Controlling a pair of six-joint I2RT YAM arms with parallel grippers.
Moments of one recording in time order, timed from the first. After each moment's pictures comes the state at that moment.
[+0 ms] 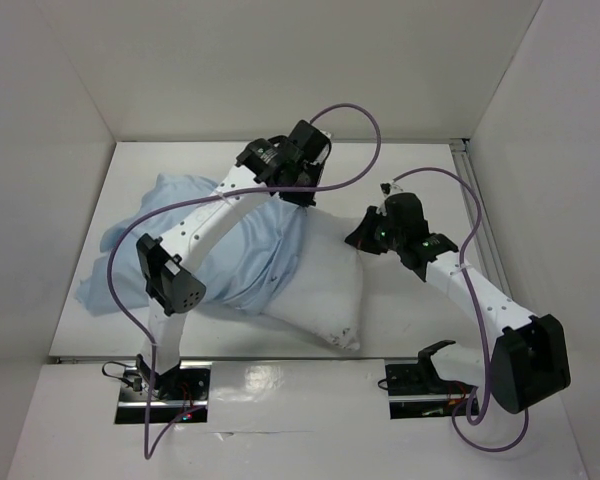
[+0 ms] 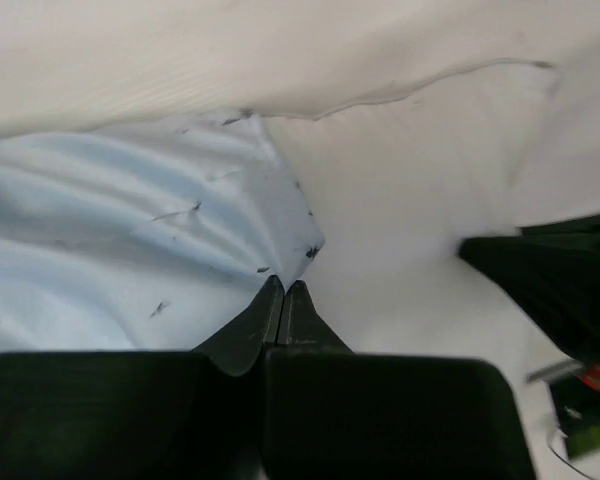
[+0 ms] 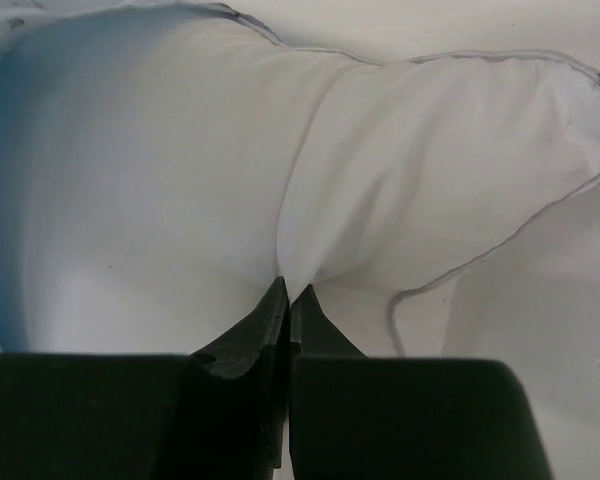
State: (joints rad) left arm -0.74 2.04 2.27 -1.20 -0.20 -0.35; right arm 0.36 1.18 0.81 -0.26 -0.20 0.60
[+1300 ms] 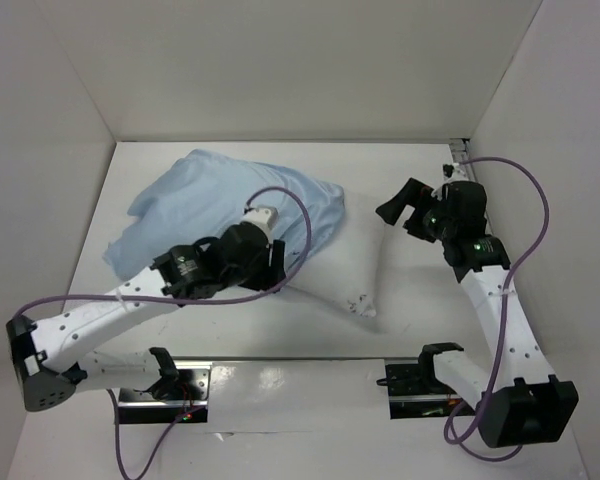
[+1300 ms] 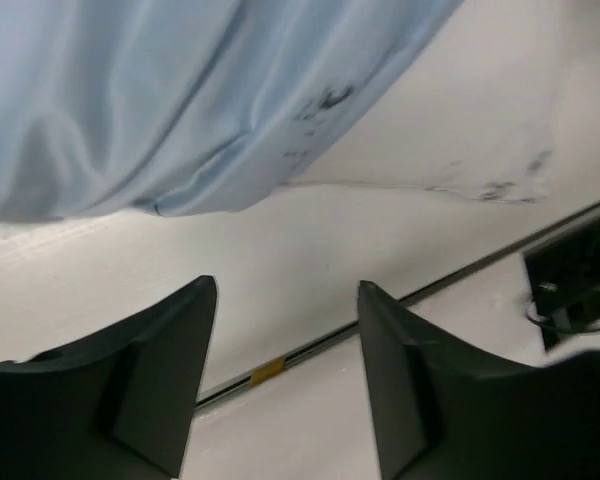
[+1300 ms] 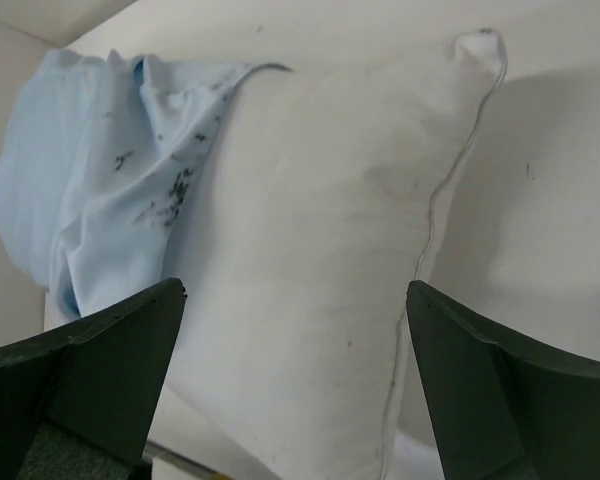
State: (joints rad) left arm -0.92 1.15 1.20 -0.79 -0.23 -0.60; right arm 0.05 1.00 0.95 -0.43 -0.27 0.55
